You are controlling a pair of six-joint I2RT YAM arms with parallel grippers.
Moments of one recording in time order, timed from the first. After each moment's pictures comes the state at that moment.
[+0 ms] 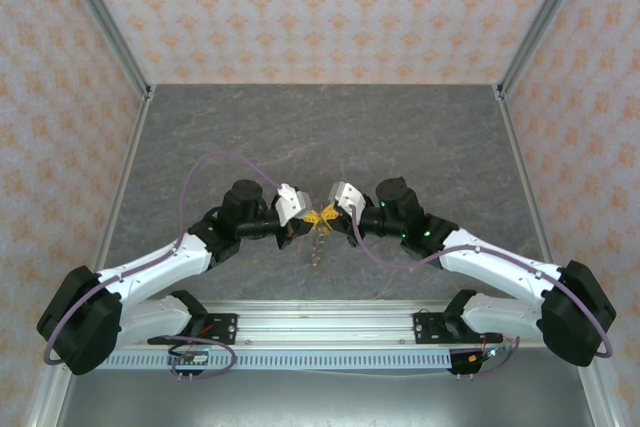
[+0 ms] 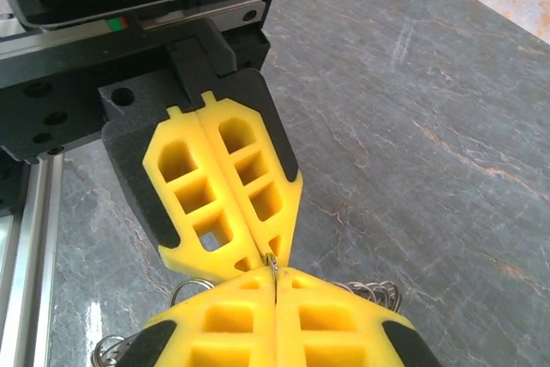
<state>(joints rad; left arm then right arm) -0.61 1.12 0.52 0.16 0.55 0.20 0.80 1.11 0.62 0.07 -0.37 -0.22</state>
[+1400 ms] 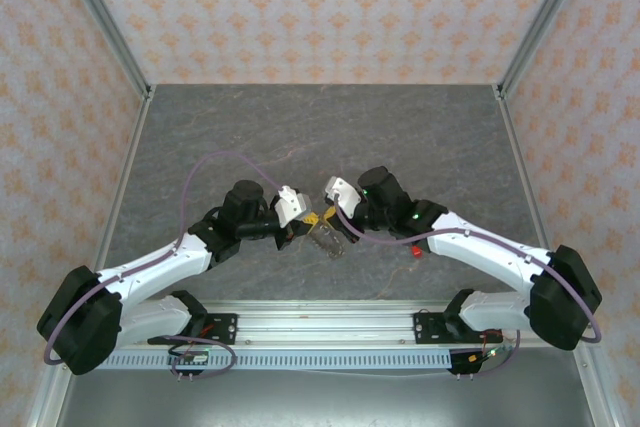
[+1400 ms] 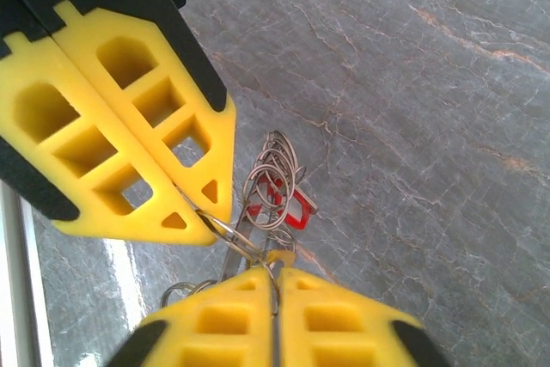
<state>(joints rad) -0.61 1.12 0.52 0.12 0.52 0.25 0.80 1.23 0.80 -0.26 -0.27 -0.20</state>
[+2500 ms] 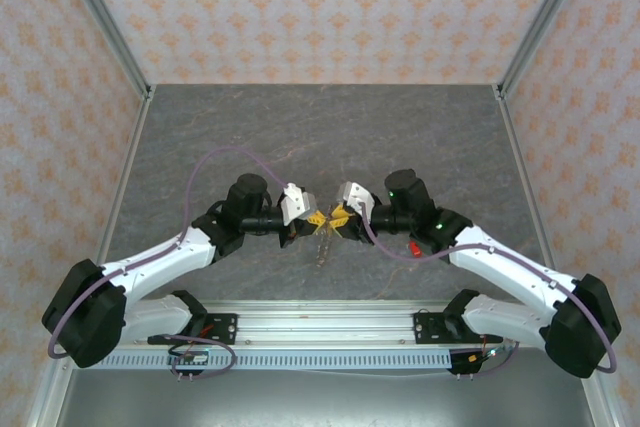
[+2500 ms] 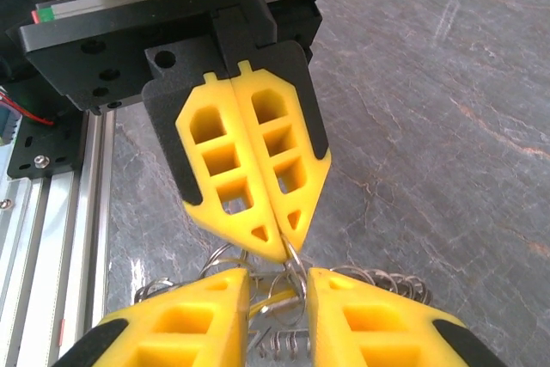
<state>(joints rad) -0.61 1.17 0.58 0.12 0.66 0.28 0.72 1.07 0.69 -0.16 -0.54 -0.30</state>
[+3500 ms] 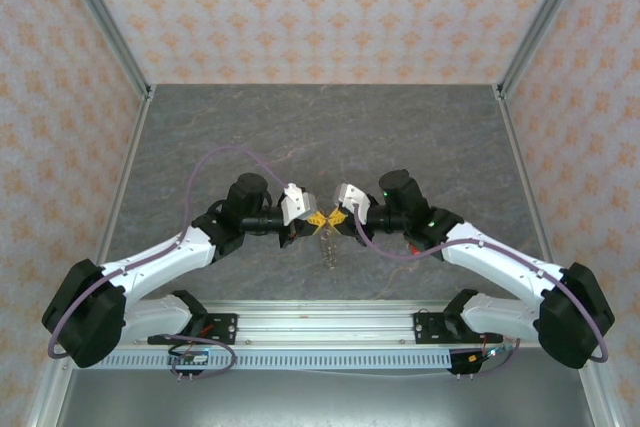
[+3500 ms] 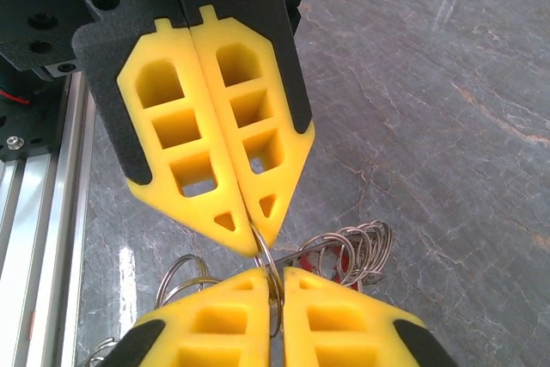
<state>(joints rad) -0.61 1.17 0.59 0.10 0.66 0.28 0.72 1.12 0.67 -0.12 -0.53 -0.34</state>
